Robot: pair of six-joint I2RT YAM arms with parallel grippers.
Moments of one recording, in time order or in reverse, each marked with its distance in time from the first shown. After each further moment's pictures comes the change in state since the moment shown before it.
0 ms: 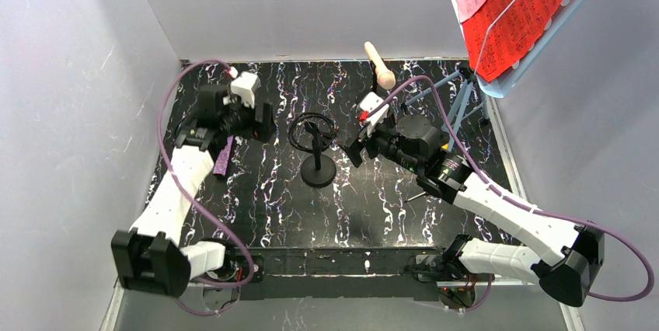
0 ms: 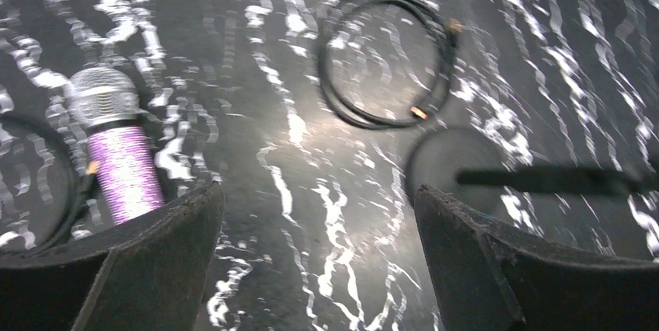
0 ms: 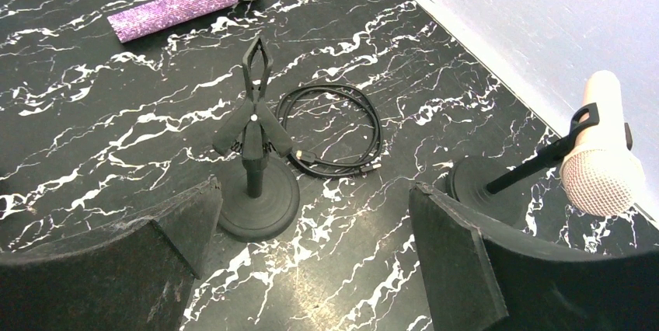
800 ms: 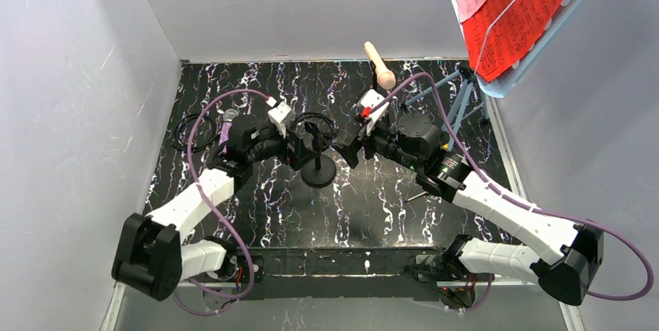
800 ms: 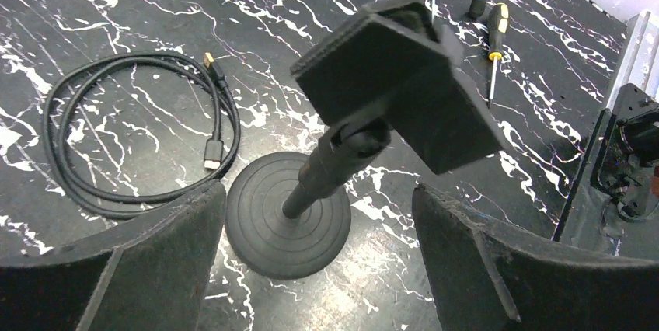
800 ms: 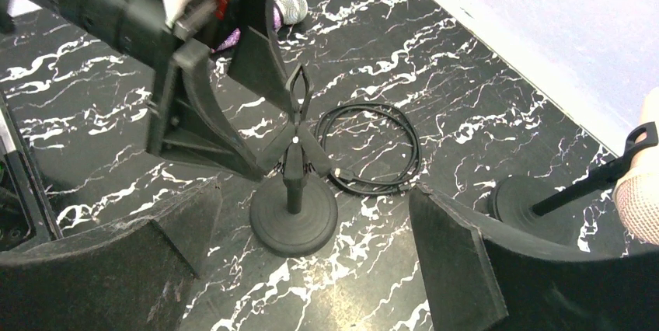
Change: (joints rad) left arm -0.241 -0.068 -0.427 0.627 0.319 -0.095; right arm 0.000 0.006 0.008 0.029 -0.084 0.084
